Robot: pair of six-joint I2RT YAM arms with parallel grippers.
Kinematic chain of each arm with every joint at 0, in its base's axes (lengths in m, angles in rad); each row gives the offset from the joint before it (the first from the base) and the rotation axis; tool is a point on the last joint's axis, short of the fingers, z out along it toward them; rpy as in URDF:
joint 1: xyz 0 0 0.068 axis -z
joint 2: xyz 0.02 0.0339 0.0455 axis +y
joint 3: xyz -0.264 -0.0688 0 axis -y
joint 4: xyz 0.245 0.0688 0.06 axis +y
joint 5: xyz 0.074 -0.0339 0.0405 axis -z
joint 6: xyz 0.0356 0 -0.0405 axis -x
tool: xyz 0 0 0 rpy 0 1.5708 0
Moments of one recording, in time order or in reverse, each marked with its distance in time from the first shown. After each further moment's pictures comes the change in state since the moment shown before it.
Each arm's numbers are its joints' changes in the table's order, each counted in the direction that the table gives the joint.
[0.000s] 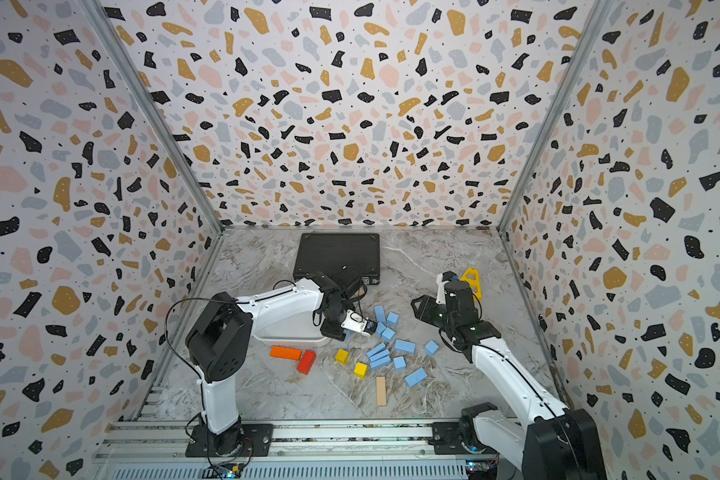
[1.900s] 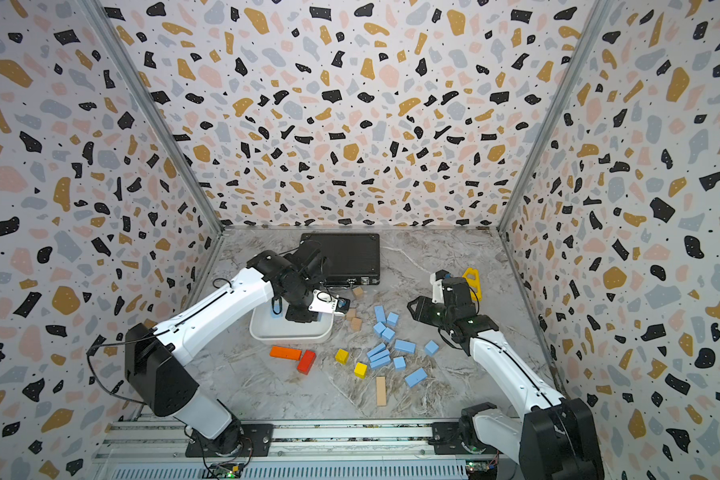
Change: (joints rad) left arm -0.165 -0.351 0.069 0.325 -0.027 0.037; right arm -0.004 0.069 0.066 0.073 -0.076 0.079
